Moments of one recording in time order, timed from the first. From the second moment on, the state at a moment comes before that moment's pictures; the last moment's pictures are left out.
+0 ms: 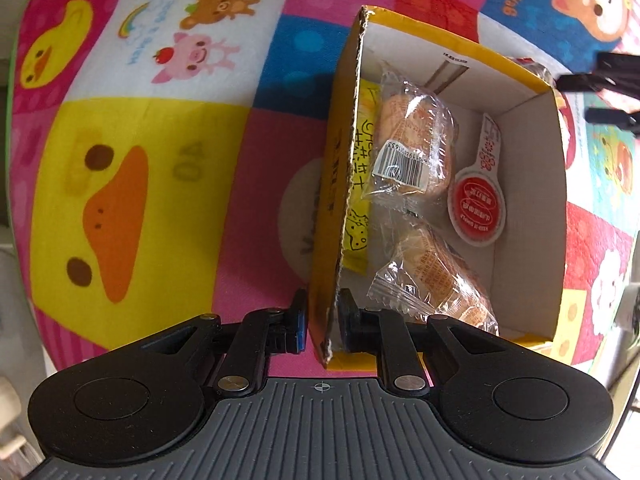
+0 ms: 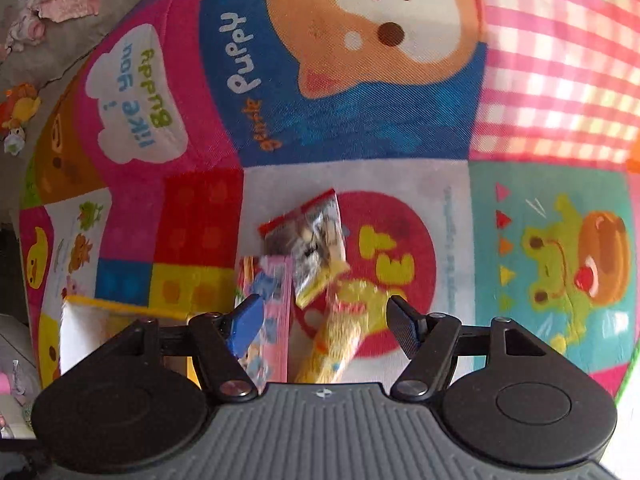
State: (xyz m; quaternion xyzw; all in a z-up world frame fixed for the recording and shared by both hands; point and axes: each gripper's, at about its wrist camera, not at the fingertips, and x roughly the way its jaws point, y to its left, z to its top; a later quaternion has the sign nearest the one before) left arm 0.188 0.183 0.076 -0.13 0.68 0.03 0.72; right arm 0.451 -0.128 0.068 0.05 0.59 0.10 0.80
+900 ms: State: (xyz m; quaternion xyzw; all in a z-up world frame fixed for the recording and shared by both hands) left arm 0.187 0.172 0.060 -0.08 0.68 -0.02 0.73; right arm 0.386 -0.220 0.065 0.09 0.63 -0.02 0.77
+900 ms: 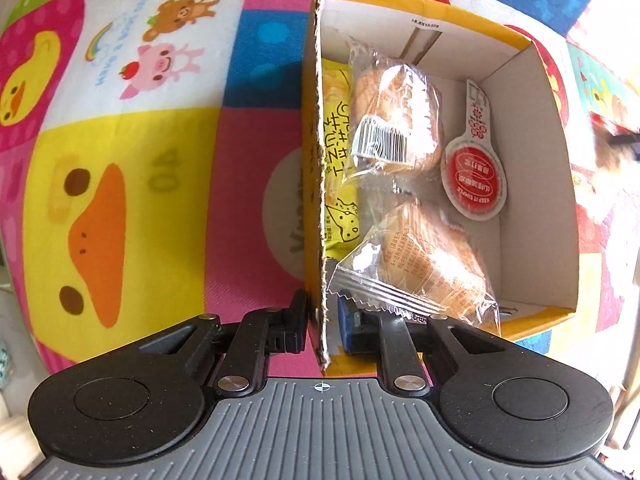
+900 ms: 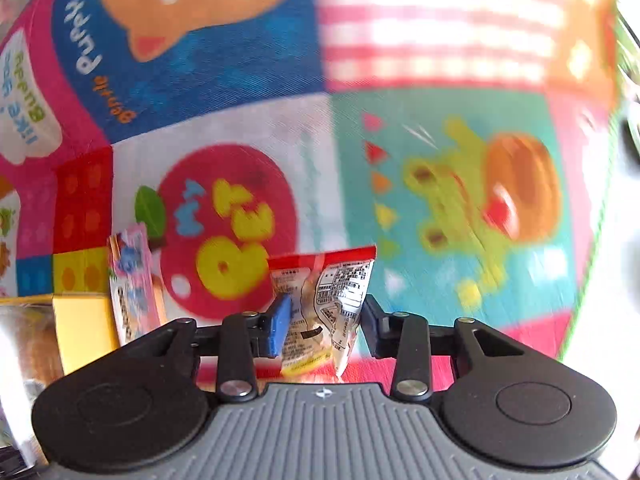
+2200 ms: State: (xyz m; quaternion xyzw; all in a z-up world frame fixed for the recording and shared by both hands) left arm 0.183 0.175 0.062 -0.14 0.68 0.04 0.72; right arm 0.394 -0.084 0.039 -0.08 0.57 0.27 0.77
